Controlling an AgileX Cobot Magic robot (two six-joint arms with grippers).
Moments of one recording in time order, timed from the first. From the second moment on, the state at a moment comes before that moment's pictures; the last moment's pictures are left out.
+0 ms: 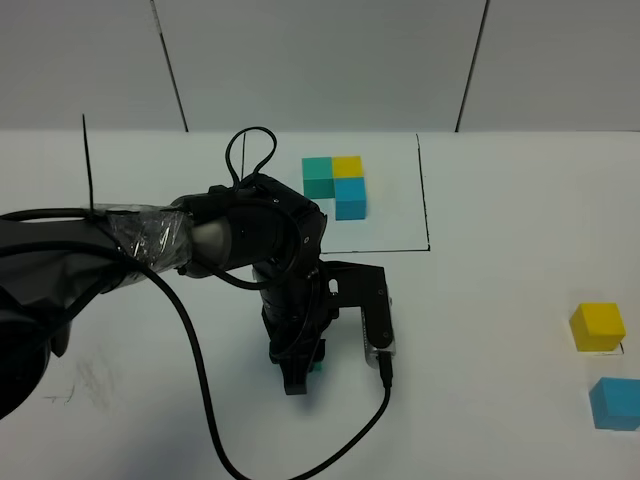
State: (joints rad) left arm -0.69 2.17 -1.46 0.02 0.78 0.84; right arm -0.06 -0.01 -0.50 -0.01 1.07 -0.03
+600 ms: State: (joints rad) left arm -0.69 2.18 -1.79 0.02 1.13 0.56; right arm -0.06 -0.01 -0.50 -0.01 1.07 -0.03
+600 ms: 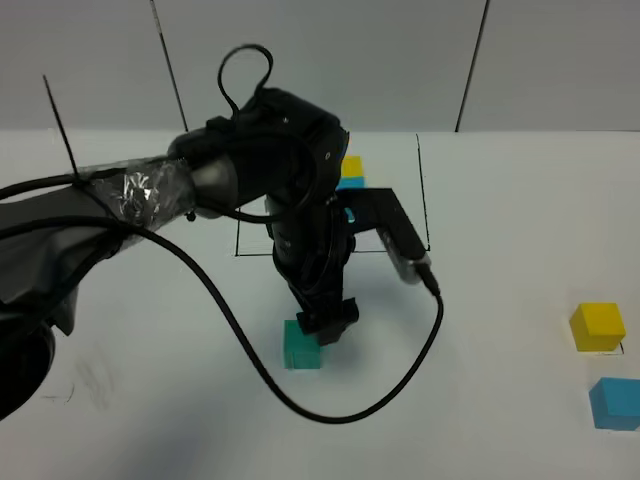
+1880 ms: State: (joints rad) left arm -0.69 0.72 -1.39 0.29 1.19 0.18; right arm -0.06 -0.01 -0.50 -0.01 1.07 -0.03
